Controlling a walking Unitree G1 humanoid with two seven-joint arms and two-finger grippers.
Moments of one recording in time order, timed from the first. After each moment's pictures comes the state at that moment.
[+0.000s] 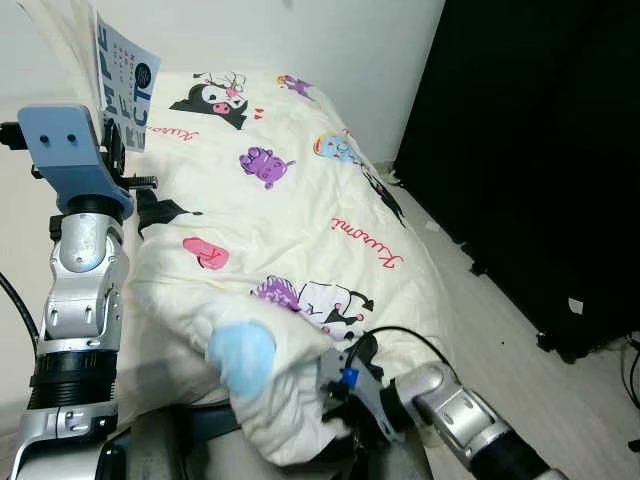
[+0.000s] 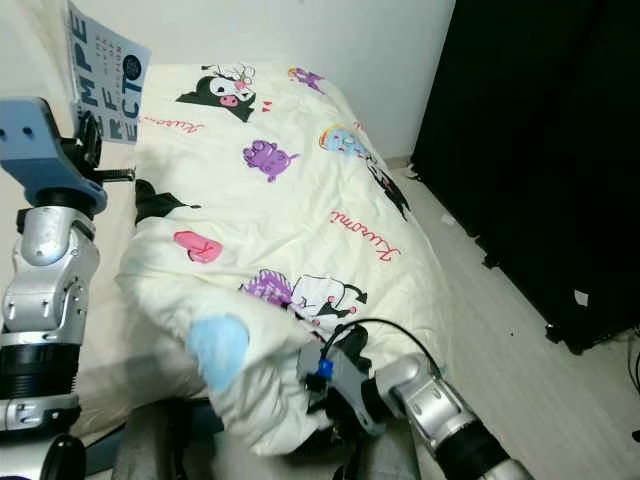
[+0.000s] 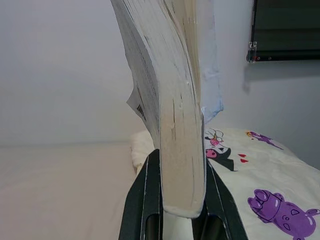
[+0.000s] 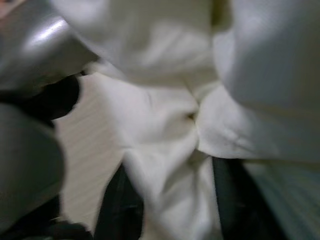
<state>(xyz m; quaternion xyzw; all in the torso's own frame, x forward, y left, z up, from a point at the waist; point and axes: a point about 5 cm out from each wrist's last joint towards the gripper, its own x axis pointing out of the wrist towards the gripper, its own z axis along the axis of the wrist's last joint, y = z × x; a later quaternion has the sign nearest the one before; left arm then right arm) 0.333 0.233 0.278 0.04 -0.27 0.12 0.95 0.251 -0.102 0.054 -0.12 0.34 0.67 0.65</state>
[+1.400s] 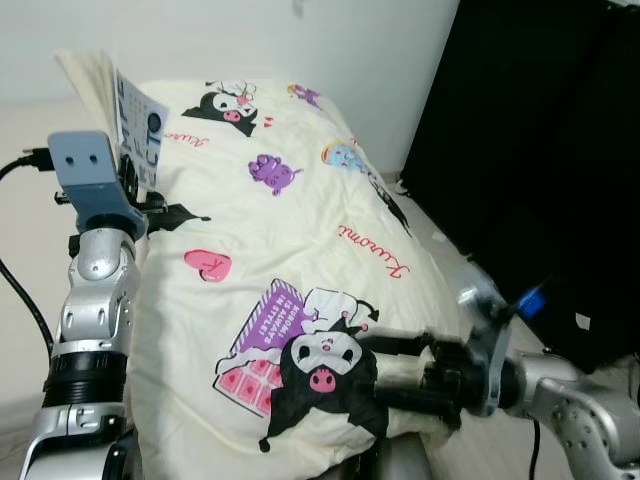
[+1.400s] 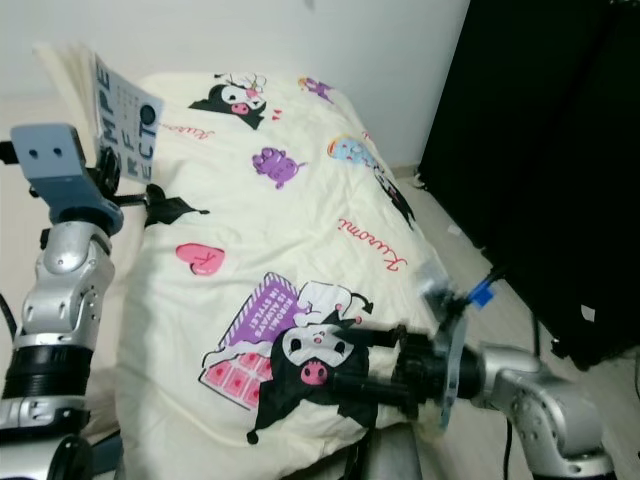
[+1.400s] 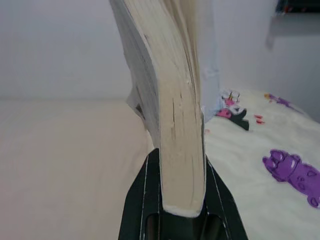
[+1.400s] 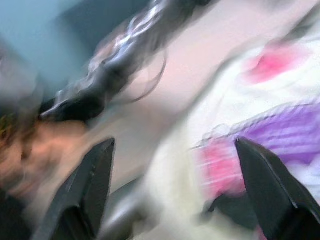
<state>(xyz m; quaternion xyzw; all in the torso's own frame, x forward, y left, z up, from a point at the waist) 0.348 0.236 0.240 0.01 -0.18 0.14 0.97 0.251 -0.177 0.184 0.19 0.05 0.57 0.80</state>
